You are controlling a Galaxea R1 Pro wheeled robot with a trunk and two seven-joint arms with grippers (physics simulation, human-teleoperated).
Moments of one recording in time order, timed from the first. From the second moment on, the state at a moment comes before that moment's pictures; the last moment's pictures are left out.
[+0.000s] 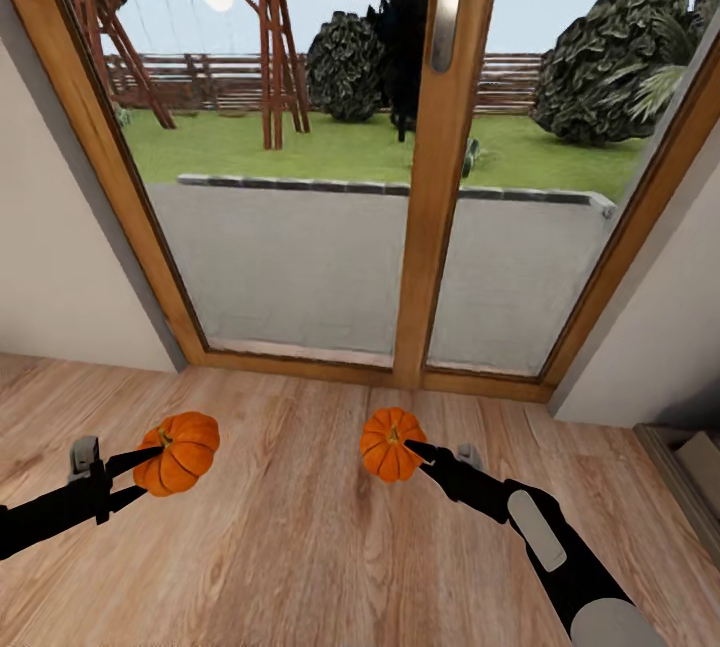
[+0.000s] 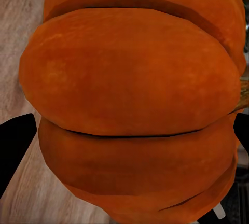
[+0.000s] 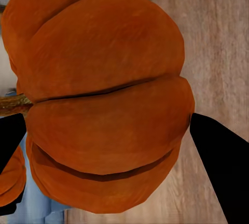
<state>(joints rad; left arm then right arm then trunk) -0.39 0.49 0.32 -0.86 0.66 1.04 -1.03 -0.51 -0.05 0.02 -0.80 -0.85 0.64 0.47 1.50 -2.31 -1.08</state>
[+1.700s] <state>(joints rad) -0.39 0.45 0.32 -0.90 0.64 1.01 -0.43 -0.52 0.00 0.07 -0.80 -0.84 0.61 0.07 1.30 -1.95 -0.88</state>
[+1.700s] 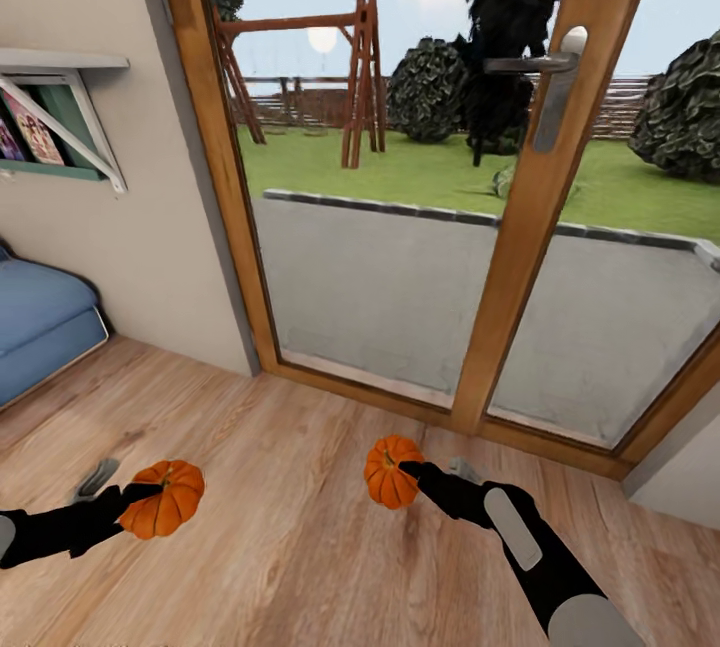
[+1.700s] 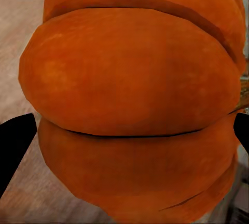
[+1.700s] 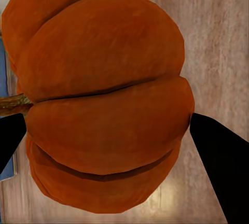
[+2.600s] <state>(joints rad) -0.39 0.29 0.31 -1.03 0.65 1.01 0.12 -0.52 0.01 0.21 -0.80 -0.78 0.48 0.06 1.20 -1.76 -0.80</state>
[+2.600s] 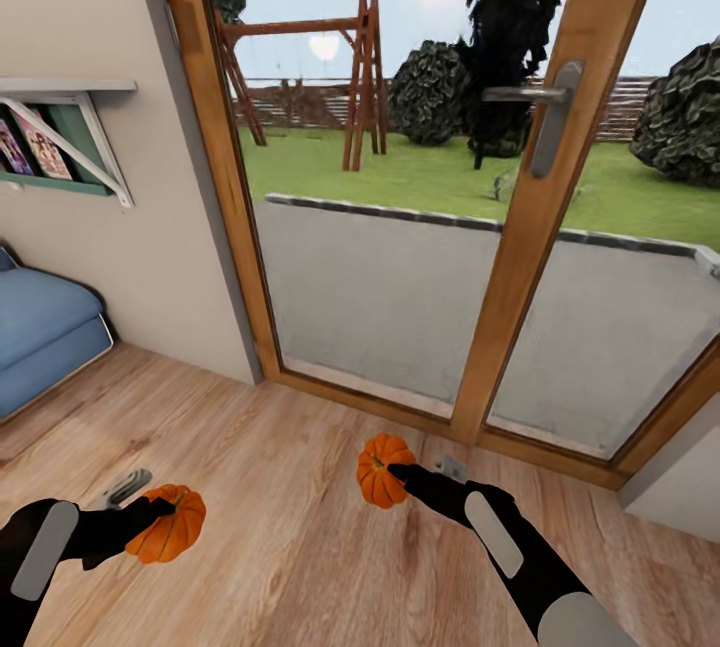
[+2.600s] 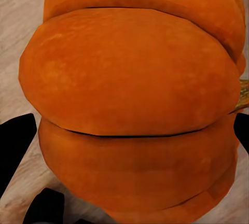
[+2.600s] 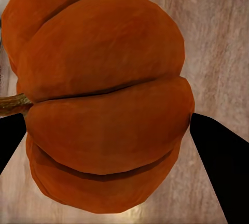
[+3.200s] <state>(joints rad) -0.39 0.27 0.28 -0.99 0.58 0.97 0.18 -0.53 0.17 0.26 -0.87 -0.59 0.57 -0.65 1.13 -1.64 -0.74</state>
